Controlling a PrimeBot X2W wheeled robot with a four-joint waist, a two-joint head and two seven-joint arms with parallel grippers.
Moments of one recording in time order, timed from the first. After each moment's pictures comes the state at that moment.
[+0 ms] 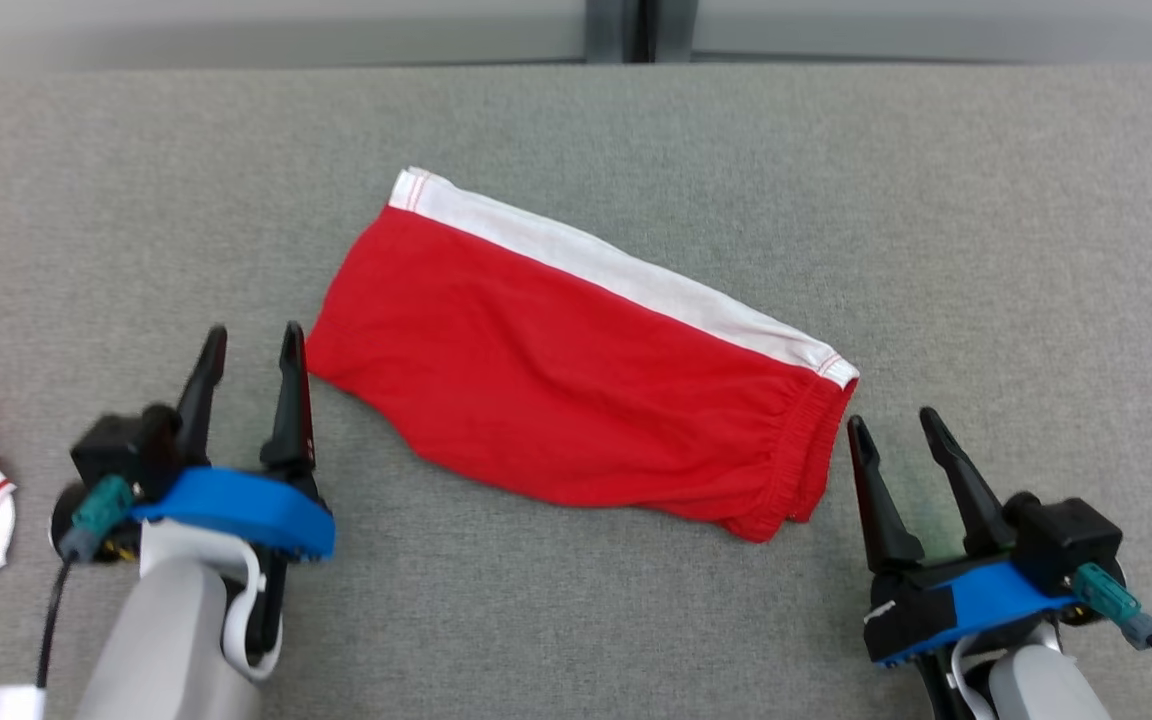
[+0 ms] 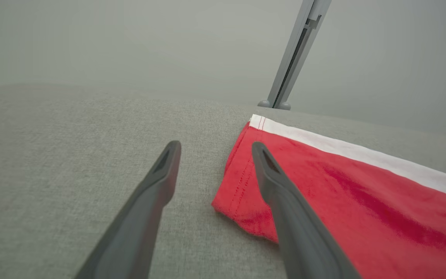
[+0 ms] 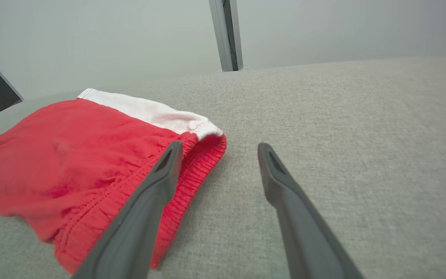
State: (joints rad) left arm -0.42 0.18 -0.15 0.54 -0.38 -0.13 -0.26; right arm -0.19 -0.05 0.09 0.30 0.22 0.13 -0.26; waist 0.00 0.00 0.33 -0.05
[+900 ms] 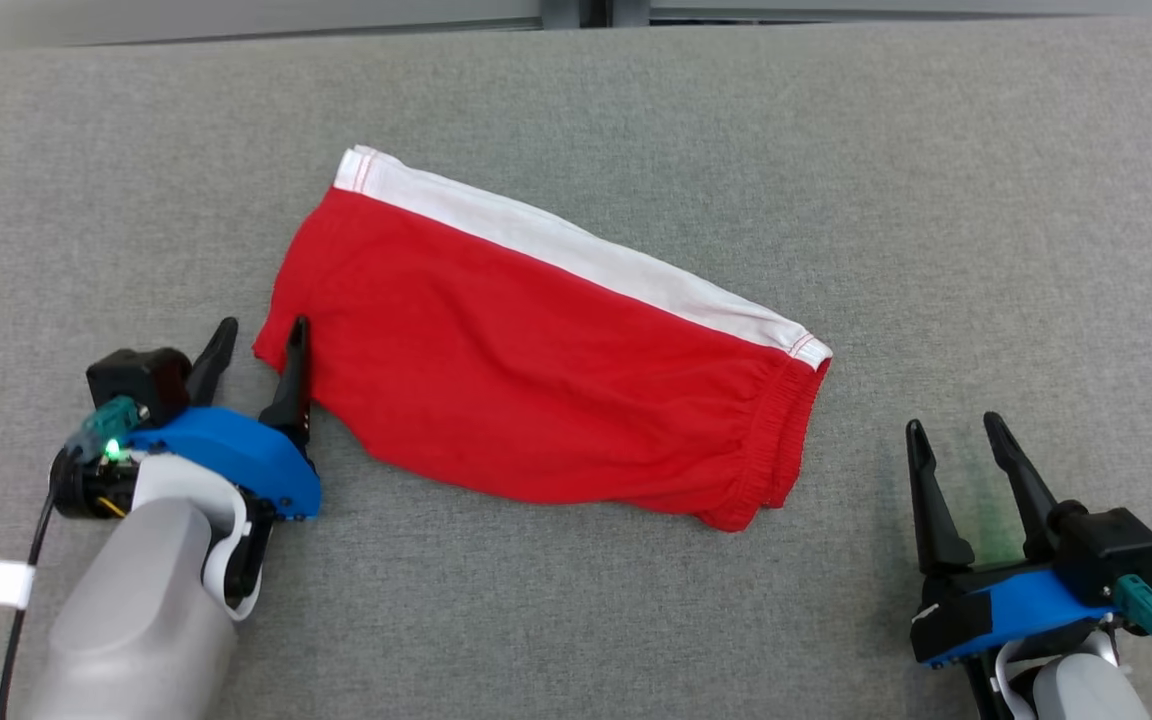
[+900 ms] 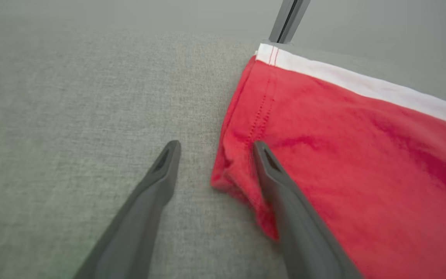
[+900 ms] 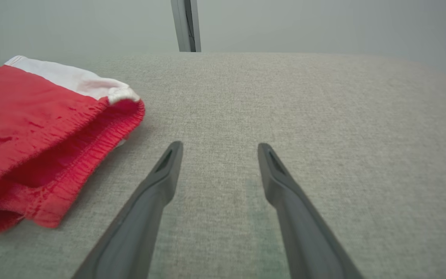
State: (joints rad) left arm -0.58 0.26 -0.39 0.82 -0.59 -0.13 -0.23; right arm -0.14 -0.05 -0.04 0.27 0.07 0.13 -0.26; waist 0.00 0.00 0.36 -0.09
